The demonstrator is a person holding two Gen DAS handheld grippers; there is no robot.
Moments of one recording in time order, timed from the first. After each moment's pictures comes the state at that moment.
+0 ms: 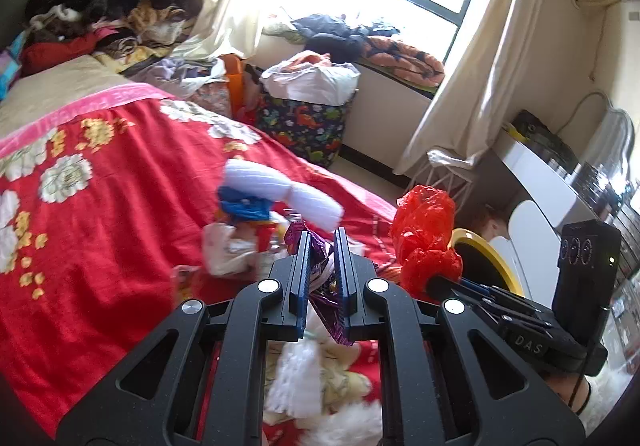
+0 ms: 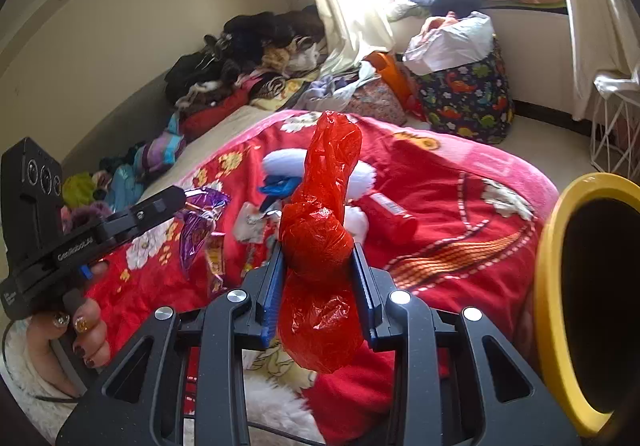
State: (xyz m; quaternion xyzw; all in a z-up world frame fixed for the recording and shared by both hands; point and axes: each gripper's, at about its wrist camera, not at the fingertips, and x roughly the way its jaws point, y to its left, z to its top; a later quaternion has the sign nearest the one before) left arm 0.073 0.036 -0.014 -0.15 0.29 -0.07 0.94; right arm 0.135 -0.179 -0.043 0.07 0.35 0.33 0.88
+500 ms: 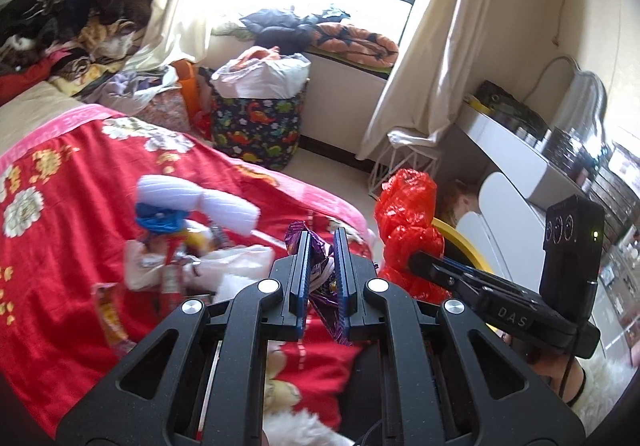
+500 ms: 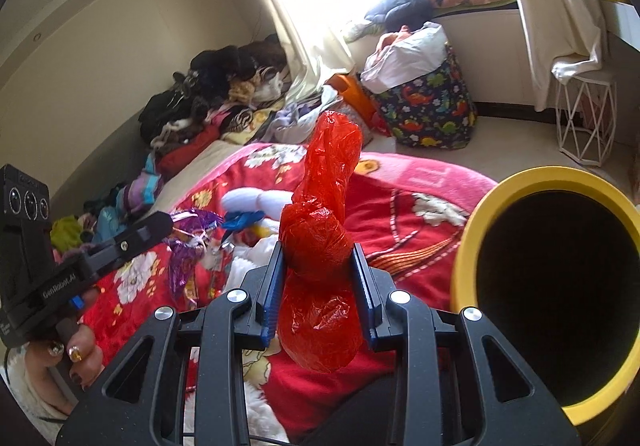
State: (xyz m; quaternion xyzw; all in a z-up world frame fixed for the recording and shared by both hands) left arm 0.088 -0.035 -0.001 -0.11 0.29 -0.14 0.94; right arm 0.134 -0.249 -0.030 0.13 0.32 0.27 0.90
